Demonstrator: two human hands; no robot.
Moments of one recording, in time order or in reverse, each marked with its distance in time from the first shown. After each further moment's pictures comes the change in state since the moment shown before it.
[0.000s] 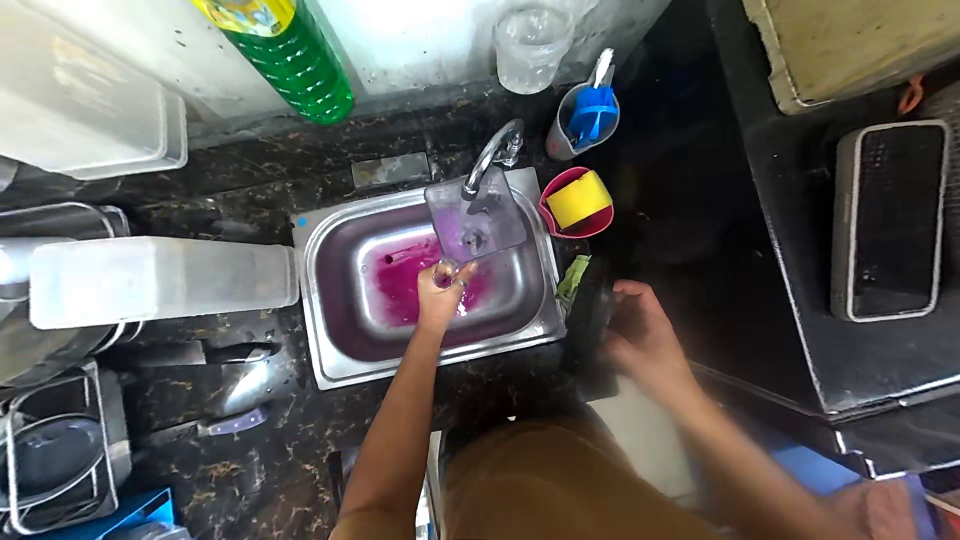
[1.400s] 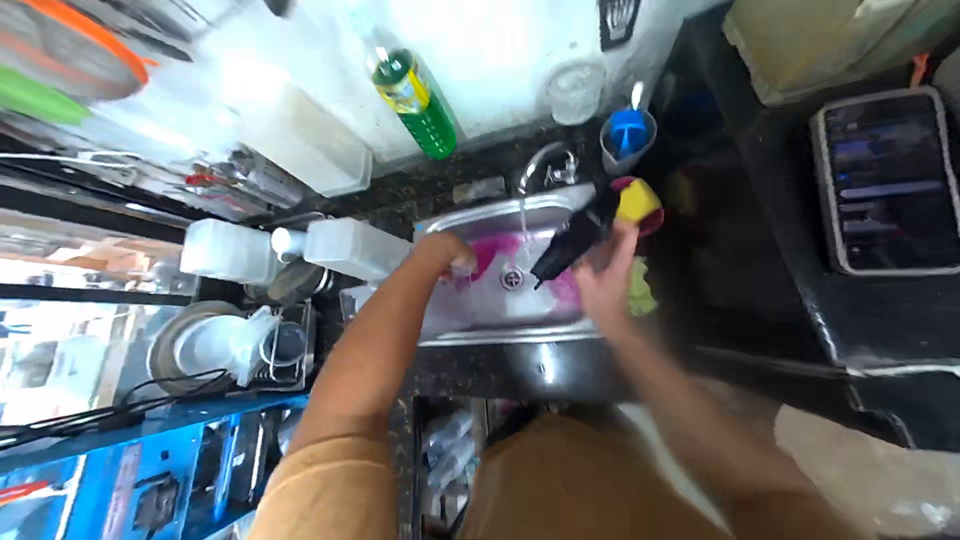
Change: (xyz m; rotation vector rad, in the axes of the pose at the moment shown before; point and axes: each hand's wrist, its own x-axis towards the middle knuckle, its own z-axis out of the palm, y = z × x) left_hand 0.055 0.226 -0.045 1.487 -0.604 -0.961; right_hand 0.037 -0.010 0.077 0.168 0.230 -0.344
